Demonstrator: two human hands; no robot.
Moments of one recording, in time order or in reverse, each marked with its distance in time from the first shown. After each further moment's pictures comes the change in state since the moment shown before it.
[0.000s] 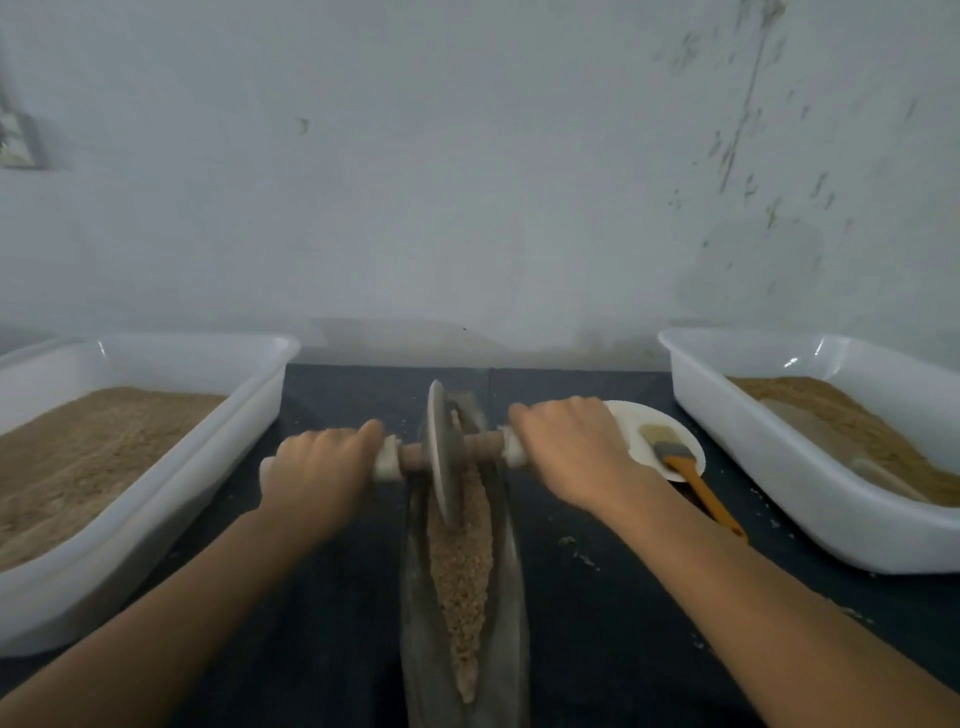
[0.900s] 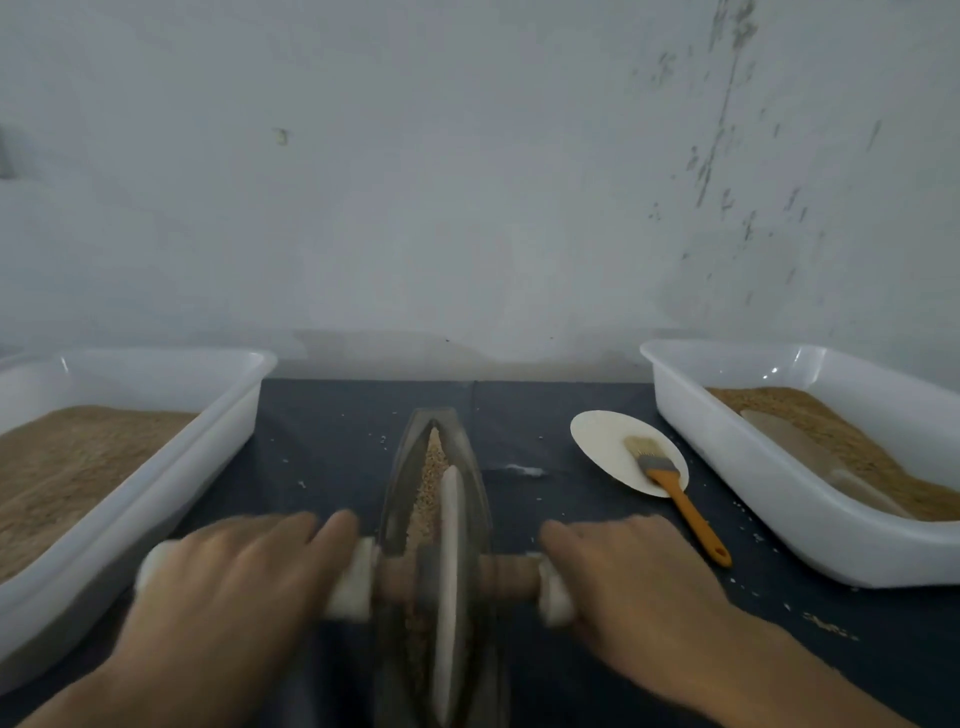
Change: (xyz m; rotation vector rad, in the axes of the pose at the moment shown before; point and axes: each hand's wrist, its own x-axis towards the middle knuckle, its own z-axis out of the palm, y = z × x) left_hand -0.072 0.003 -0.034 -0.030 0.257 0.346; right_hand -0.097 -0.003 -0.015 0.227 -0.050 -0.077
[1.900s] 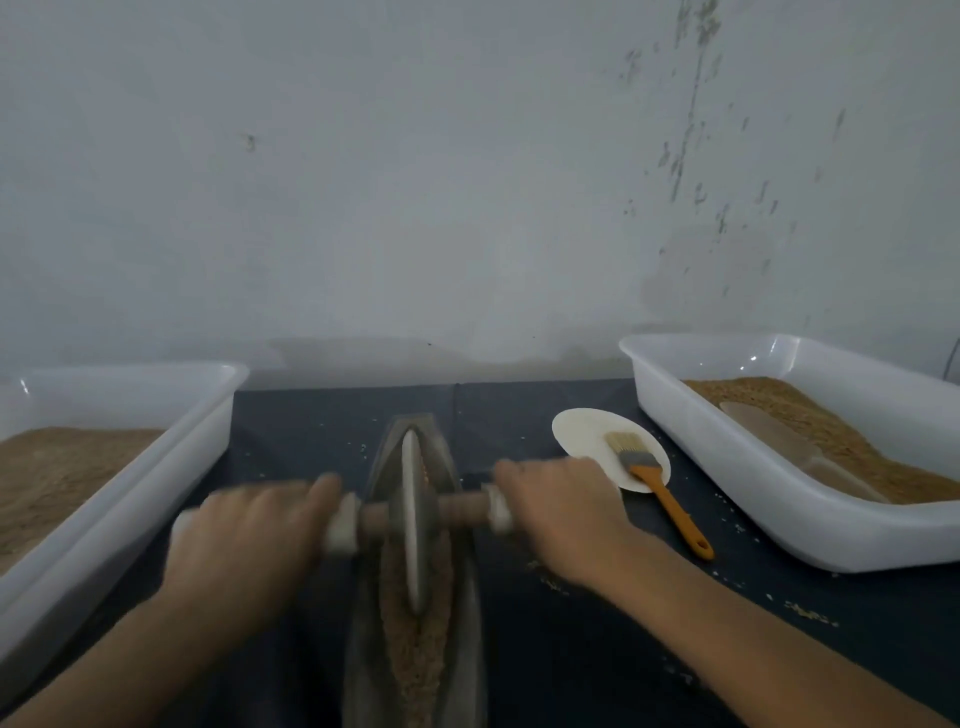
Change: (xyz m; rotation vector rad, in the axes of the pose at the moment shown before) left_hand 0.037 -0.019 0.028 0.094 -0.284 -0.136; right_hand 0.056 0.012 0.015 -0.121 0.003 0.127
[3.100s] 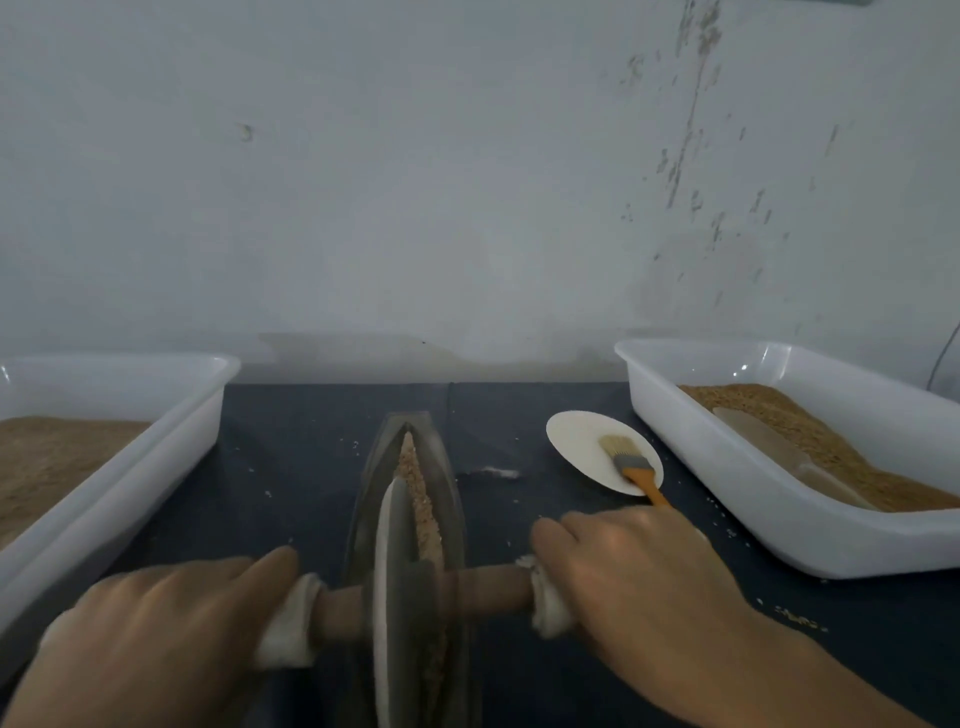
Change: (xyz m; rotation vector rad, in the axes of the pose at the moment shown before) left_hand -0.048 -0.015 0.004 -0.398 0.006 -0.020; right_hand -0.068 0.001 -0.038 0.029 0.121 -0.188
